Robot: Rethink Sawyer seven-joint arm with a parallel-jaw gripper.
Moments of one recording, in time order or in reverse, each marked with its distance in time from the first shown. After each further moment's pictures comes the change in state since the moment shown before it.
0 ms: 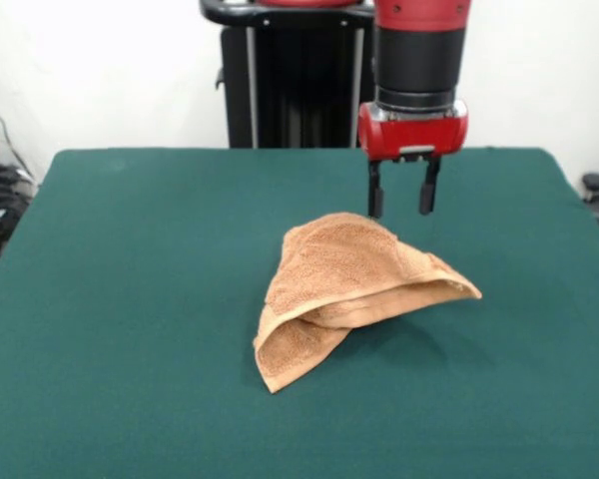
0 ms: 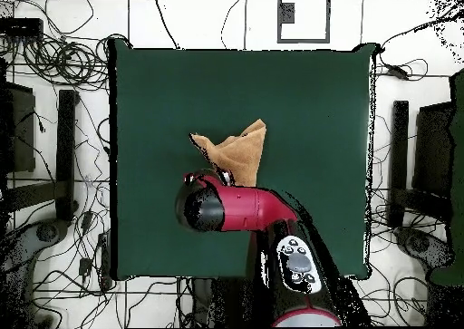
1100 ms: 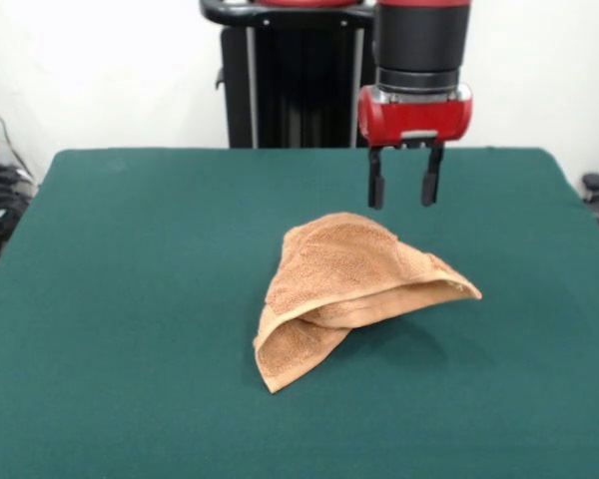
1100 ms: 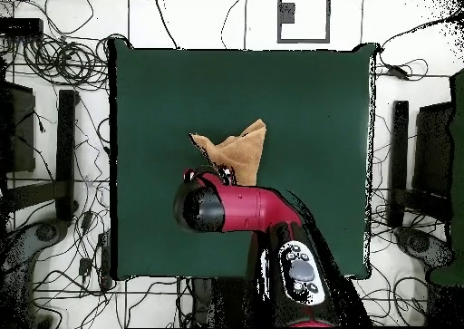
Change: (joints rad) arm 0.000 -0.043 0.000 0.002 0.001 0.001 0.000
